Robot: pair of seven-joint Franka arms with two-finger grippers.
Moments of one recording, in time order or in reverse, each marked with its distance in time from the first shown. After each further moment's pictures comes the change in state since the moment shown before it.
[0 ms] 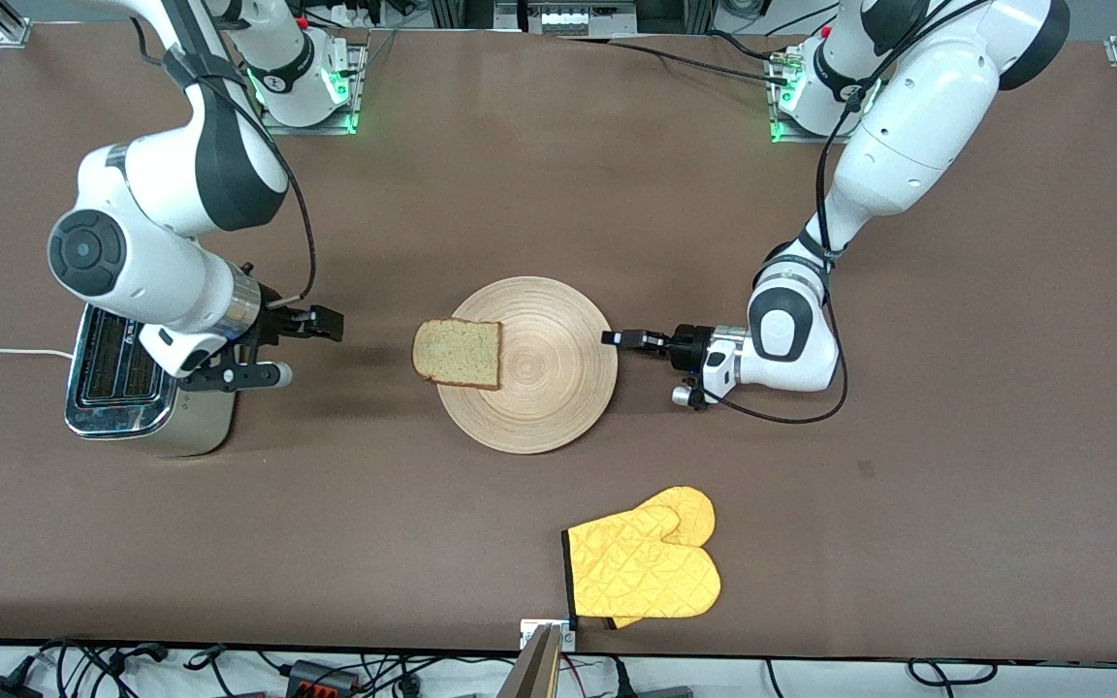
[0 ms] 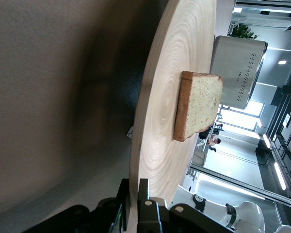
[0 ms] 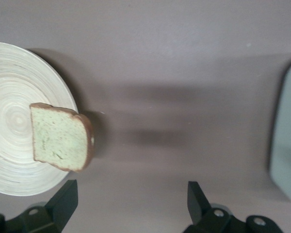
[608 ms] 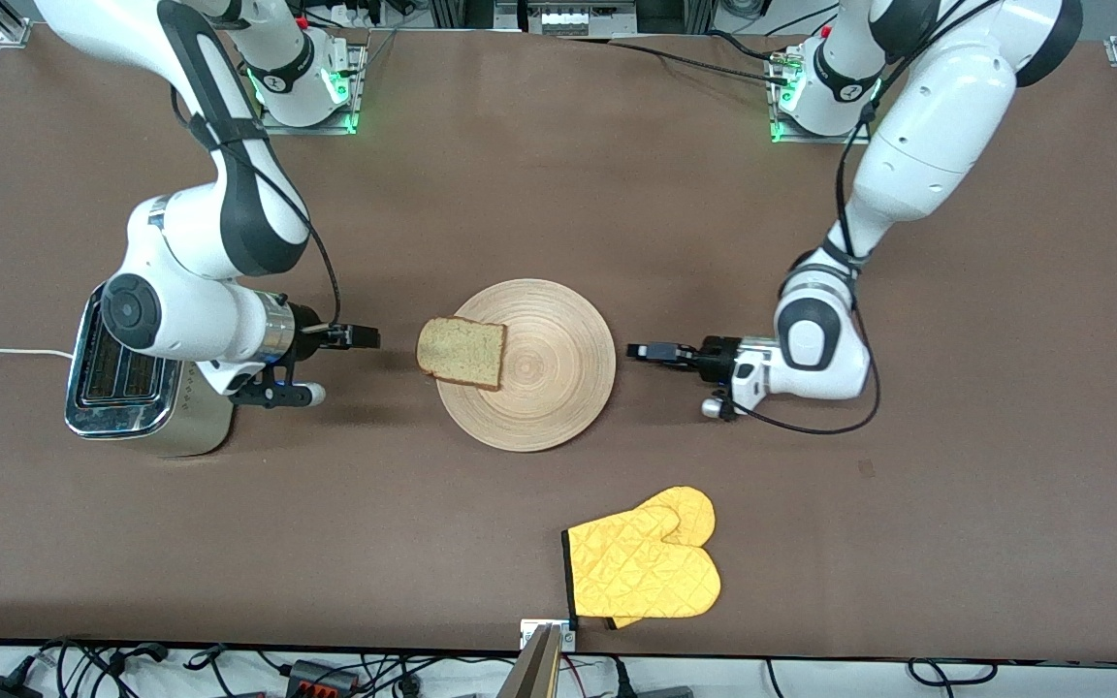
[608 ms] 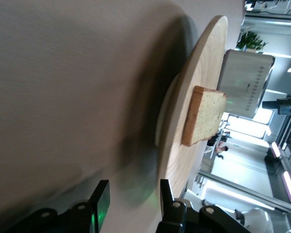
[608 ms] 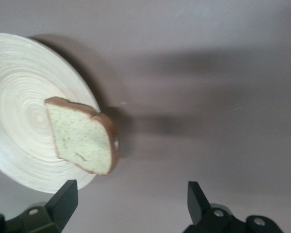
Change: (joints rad) left arm 0.051 -0.011 0.094 0.003 0.098 -0.076 -0.005; right arm 0.000 0.113 0.000 -0.009 0.218 0.012 0.005
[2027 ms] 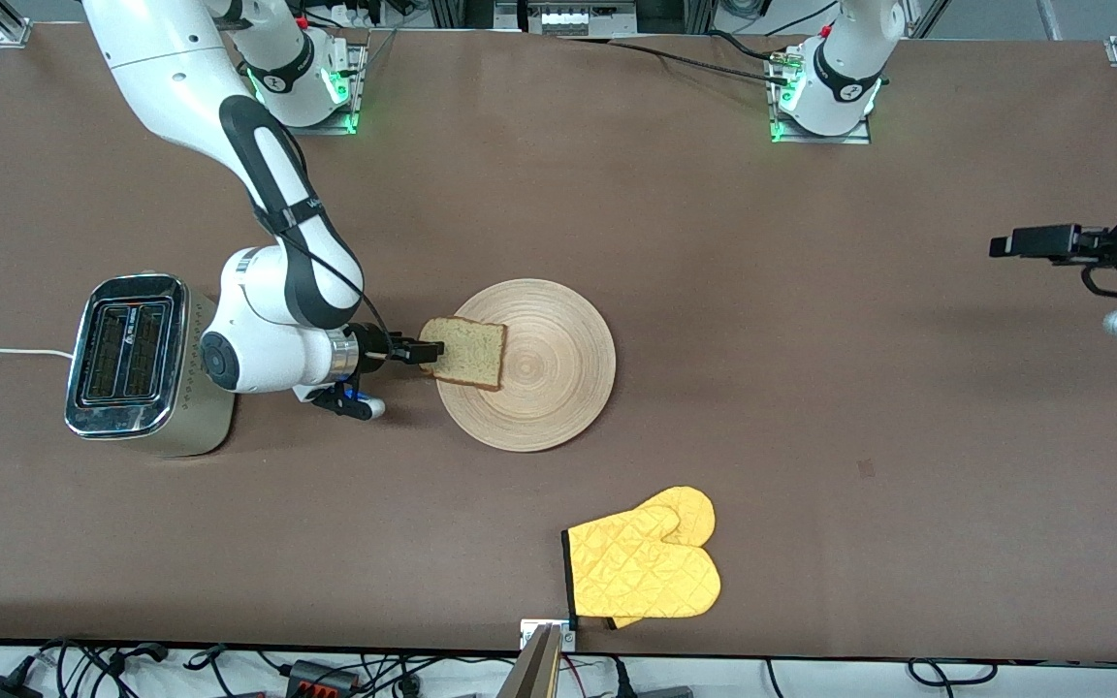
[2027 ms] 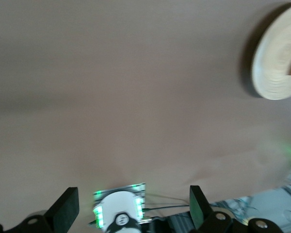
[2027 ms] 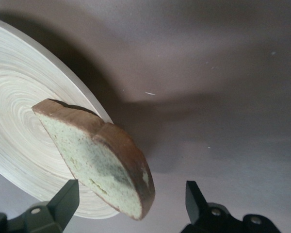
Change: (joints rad) left arm 0.324 -0.517 0.008 0.495 1.086 -0.830 -0.589; right arm 0.051 0.186 0.002 -0.001 0.260 0.073 0.002
